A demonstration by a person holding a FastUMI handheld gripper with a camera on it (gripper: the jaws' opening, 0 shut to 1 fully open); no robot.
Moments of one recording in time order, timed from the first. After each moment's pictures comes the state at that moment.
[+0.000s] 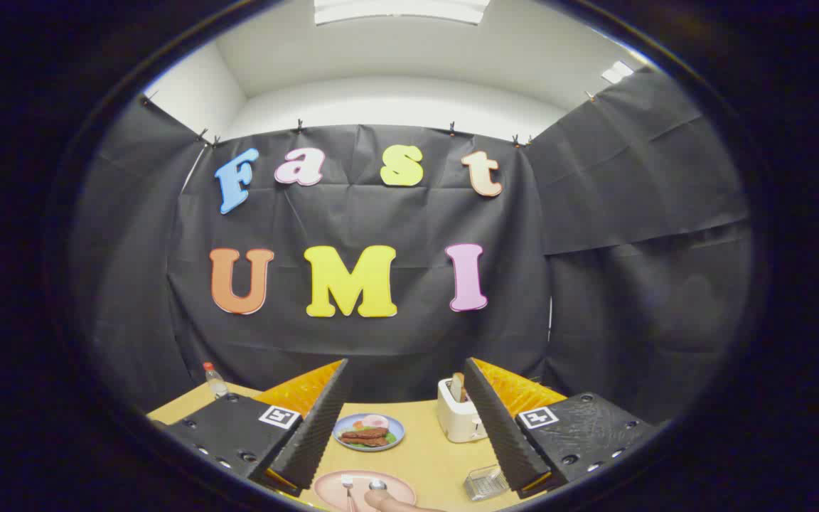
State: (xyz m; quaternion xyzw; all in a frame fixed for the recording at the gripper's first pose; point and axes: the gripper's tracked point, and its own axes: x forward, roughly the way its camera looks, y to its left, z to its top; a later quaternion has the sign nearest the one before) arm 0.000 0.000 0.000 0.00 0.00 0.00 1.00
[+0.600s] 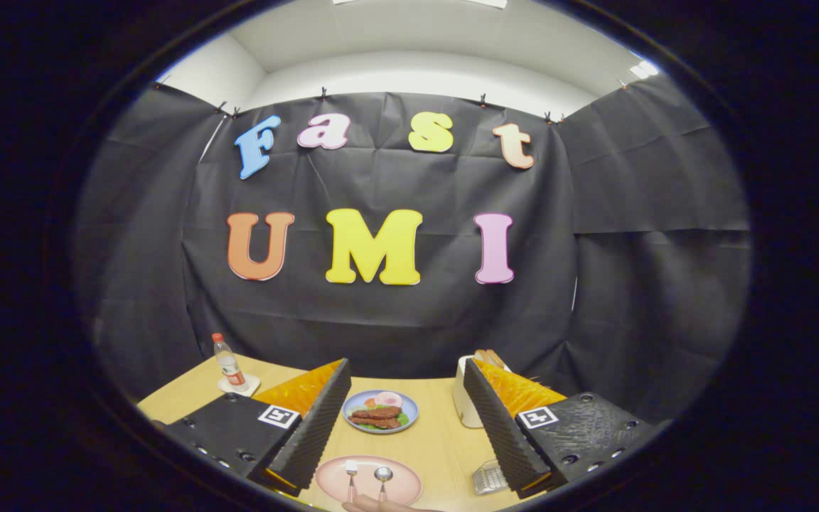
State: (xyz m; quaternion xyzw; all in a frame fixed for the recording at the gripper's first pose) arm 0.029 0.027 -0.051 -0.03 0.07 0.04 1.00
